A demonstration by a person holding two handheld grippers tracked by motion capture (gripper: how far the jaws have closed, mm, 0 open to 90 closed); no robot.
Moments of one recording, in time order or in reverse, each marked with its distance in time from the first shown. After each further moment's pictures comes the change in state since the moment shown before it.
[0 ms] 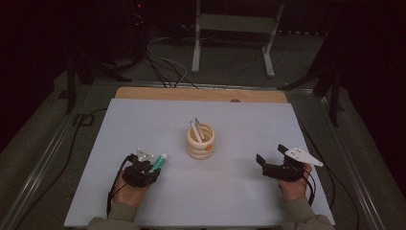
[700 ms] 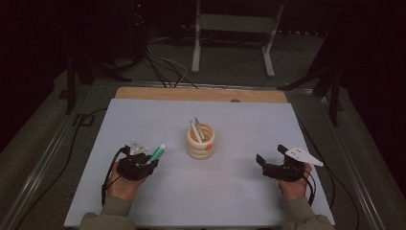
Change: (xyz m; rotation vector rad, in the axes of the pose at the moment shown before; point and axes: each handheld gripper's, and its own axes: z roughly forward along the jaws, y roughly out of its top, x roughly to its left) left arm 0.012 0.019 -0.024 -0.098 -0.040 0.033; right arm -0.001 0.000 0.000 0.002 0.009 0.010
